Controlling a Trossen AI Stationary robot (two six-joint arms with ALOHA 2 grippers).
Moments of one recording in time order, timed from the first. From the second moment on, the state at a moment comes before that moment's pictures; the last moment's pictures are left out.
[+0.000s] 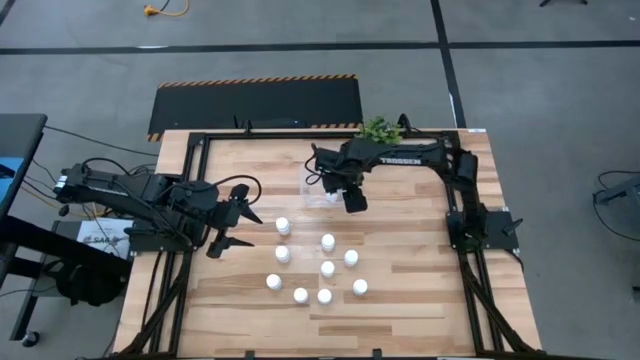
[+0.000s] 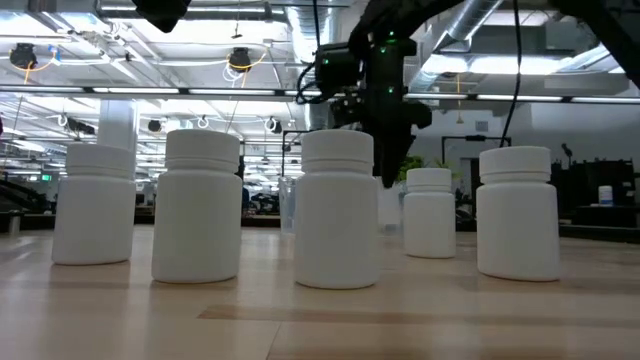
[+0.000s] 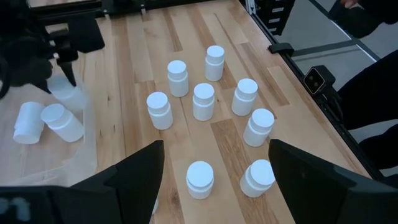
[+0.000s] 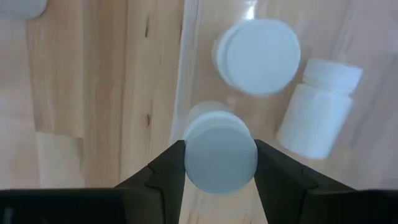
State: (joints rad) left arm -0.18 0.85 0.88 -0.59 0.09 0.05; right arm -0.25 2.04 1.68 -1.16 0.00 -0.49
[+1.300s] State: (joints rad) left arm -0.18 0.85 0.88 -0.62 0.10 0.05; right arm -0.24 2.09 1.85 -1.31 0.01 -0.52
